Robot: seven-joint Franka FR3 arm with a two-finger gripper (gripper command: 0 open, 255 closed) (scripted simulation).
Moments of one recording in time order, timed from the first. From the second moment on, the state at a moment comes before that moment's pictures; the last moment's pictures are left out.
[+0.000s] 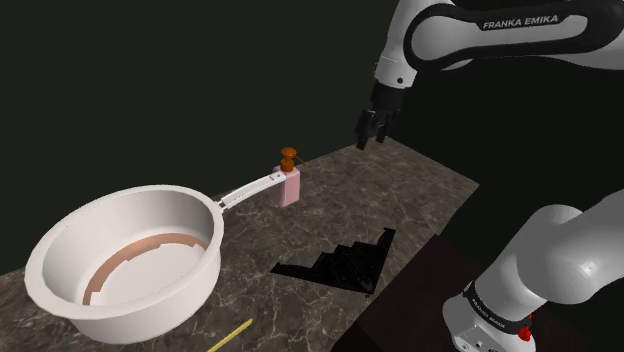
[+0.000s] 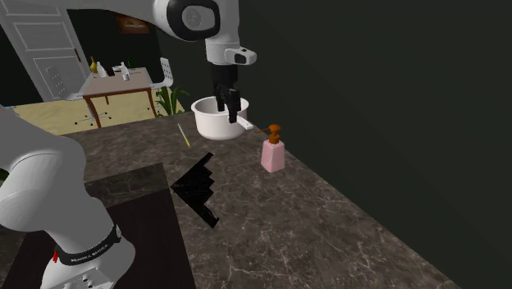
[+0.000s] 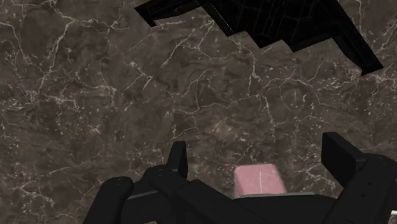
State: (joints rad) arm 0.03 -0.39 0.07 -2.25 0.08 1.86 0.06
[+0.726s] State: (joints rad) arm 0.05 0.03 0.11 -1.99 0.08 2.03 0.12
